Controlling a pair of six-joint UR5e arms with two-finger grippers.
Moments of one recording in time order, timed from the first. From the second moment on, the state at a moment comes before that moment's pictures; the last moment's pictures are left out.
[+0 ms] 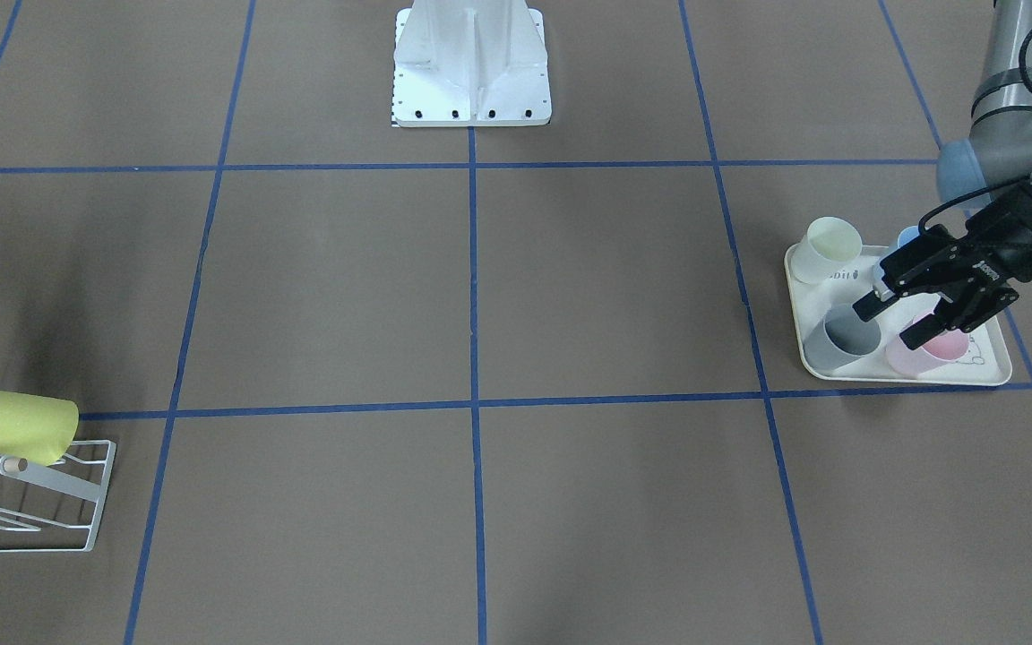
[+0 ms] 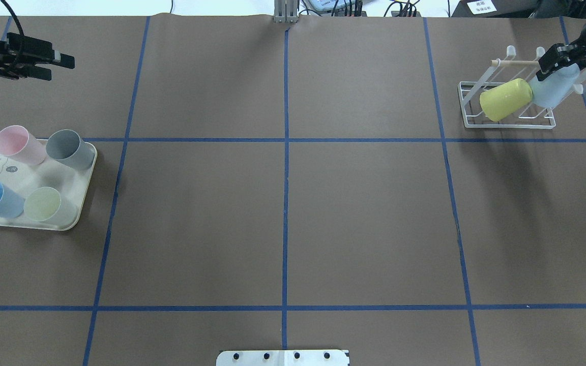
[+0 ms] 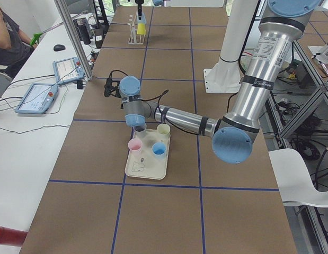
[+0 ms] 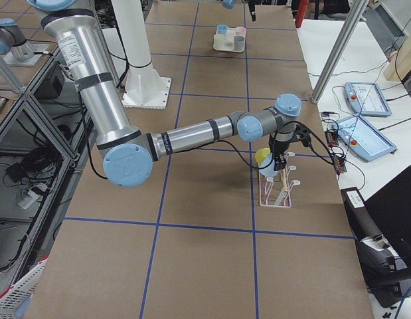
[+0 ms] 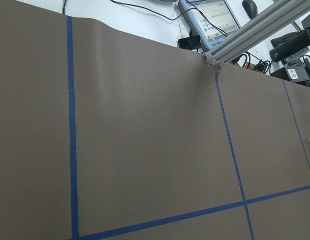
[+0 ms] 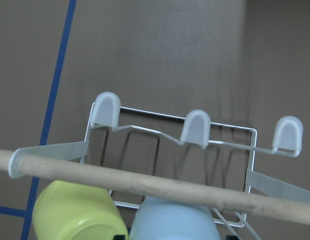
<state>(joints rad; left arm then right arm) -1.19 -1.87 -1.48 -2.73 -2.43 -1.21 1.28 -1.20 1.47 -1.46 2.25 0.32</state>
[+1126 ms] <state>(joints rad) -1.29 -1.75 -1.41 -2.68 -2.41 -0.80 1.29 -1.17 1.58 -1.55 2.32 0.40</state>
